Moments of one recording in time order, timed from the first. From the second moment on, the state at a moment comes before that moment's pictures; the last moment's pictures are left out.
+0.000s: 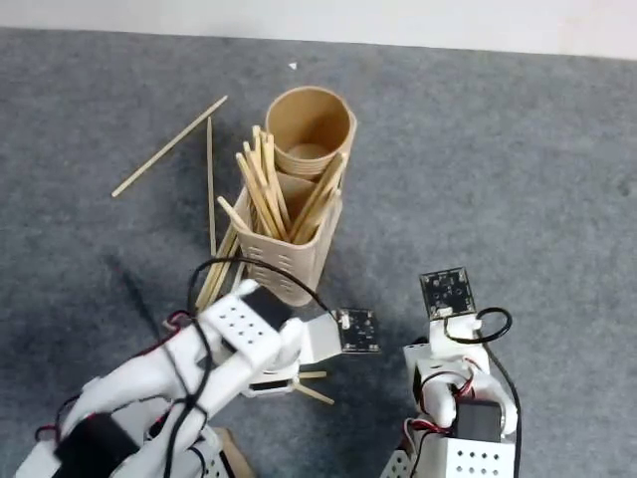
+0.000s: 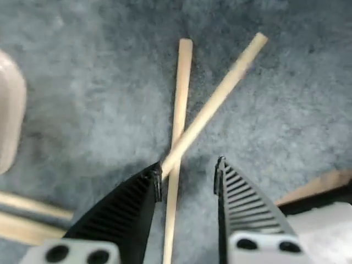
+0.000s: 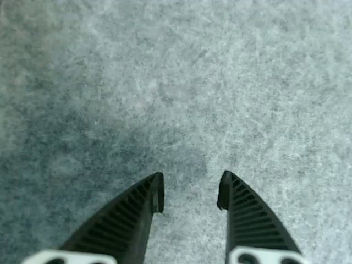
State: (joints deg) left arm 35.1 -20.8 55.4 70.1 -34.5; right arm -0.8 -104.4 96.0 71.7 18.8
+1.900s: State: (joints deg) left arm 34.0 -34.6 -6.1 98.1 -29.7; right arm -0.8 -104.4 96.0 71.7 18.8
